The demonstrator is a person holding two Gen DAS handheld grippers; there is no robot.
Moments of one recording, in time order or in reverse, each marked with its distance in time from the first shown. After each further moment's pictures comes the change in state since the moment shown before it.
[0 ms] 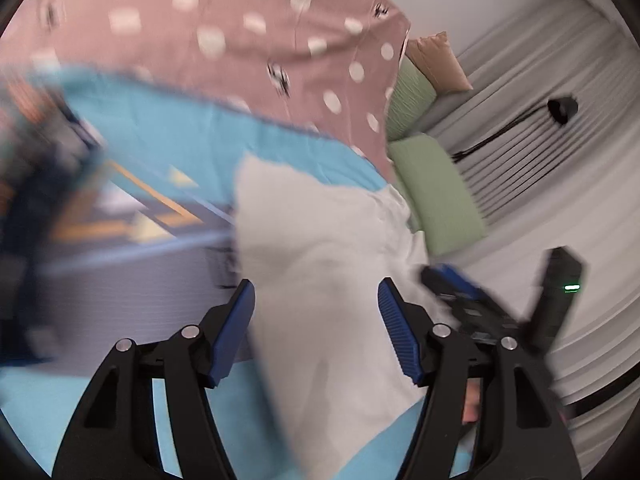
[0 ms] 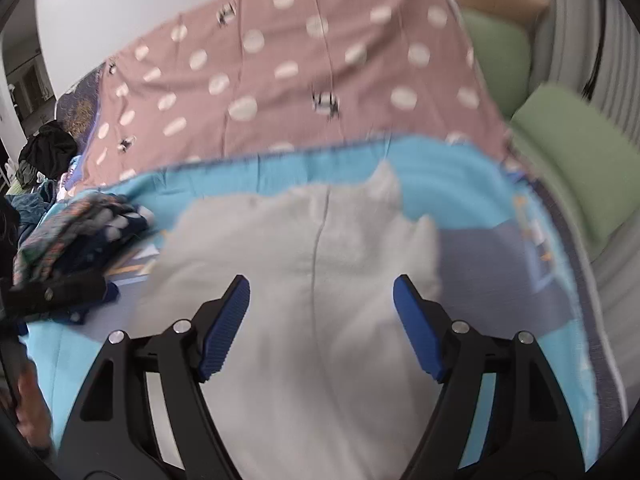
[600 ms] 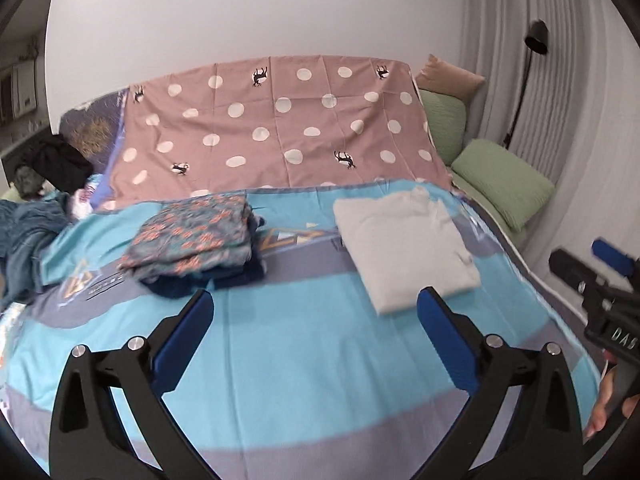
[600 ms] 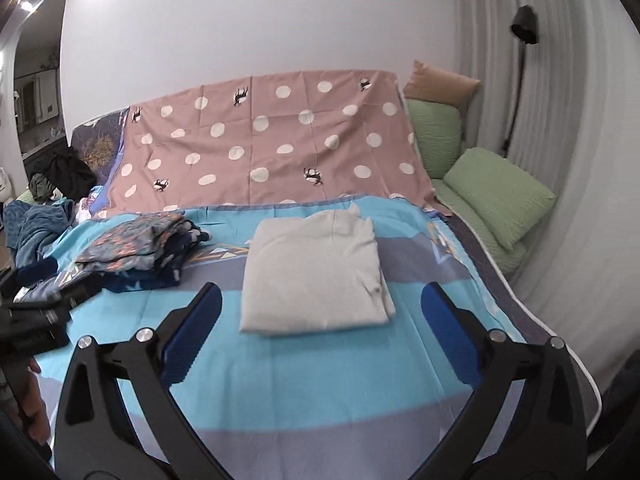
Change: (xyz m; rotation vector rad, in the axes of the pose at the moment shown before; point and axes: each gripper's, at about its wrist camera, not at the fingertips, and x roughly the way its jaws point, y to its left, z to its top) left arm -0.232 -0.111 -0.165 0.327 -0.277 0.478; right arm -0.289 0.095 -0.120 0.018 -0.255 -0.151
